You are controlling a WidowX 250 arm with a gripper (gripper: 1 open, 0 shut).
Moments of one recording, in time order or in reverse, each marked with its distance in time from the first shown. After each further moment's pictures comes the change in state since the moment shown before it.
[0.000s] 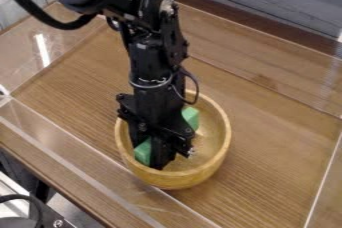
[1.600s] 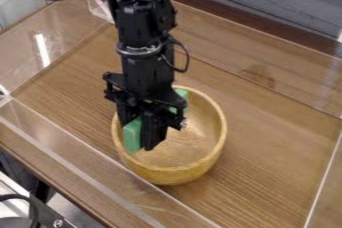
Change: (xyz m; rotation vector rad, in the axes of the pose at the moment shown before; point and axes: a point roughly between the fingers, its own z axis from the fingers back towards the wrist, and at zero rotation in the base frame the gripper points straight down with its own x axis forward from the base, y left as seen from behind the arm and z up) arm -0.003 0.008 0.029 -0.046 0.030 0.072
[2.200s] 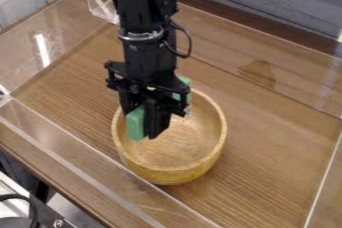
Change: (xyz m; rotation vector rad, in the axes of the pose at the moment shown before) arm 0.006 -0.001 0.010 -0.010 -0.015 0.012
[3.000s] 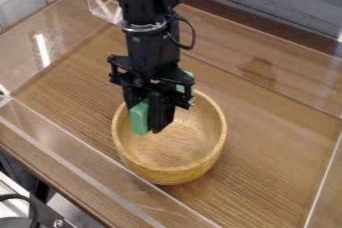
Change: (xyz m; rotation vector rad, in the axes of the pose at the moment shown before) arm 0.003 -0.003 0.006 -0.015 -0.003 0.007
